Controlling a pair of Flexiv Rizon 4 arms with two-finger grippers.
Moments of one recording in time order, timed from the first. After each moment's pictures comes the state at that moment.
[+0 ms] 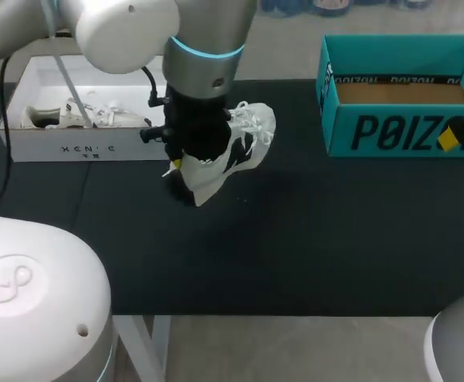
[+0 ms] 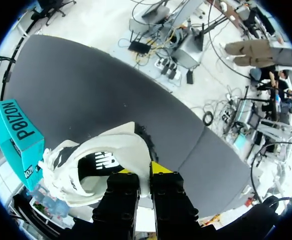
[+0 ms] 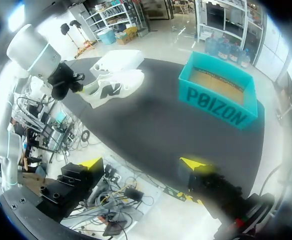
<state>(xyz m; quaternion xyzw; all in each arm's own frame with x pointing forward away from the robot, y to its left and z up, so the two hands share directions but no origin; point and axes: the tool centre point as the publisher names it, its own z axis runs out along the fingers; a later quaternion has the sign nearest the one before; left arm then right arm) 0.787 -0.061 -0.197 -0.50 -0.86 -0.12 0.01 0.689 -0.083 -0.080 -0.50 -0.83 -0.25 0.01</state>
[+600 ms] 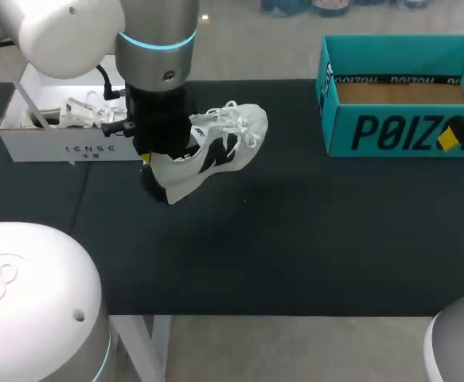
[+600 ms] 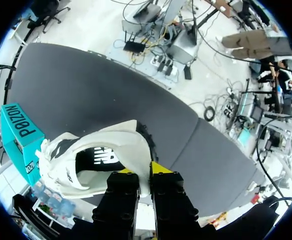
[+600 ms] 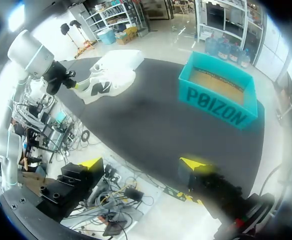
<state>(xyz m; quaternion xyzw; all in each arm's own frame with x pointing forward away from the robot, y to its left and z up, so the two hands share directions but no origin) 0.787 -0.017 -0.185 -0.51 -0.85 -0.11 -0.01 0.689 -0.083 -0.080 -0.50 -0.83 -0.25 0.01</state>
